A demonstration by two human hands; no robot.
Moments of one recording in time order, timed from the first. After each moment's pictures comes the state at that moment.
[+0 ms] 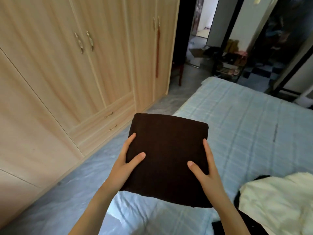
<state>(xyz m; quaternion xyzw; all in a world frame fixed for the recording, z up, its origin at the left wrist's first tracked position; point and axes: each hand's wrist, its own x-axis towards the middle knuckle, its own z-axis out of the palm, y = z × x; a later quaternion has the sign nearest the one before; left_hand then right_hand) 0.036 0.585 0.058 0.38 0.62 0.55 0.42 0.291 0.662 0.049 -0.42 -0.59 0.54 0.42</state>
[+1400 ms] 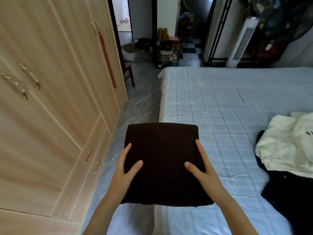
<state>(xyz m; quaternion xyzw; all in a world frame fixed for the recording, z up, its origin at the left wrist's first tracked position) -0.277 0.736 0.038 0.55 0.53 0.44 0.48 -0.015 0.695 0.029 -0.58 -0.45 0.48 0.48</state>
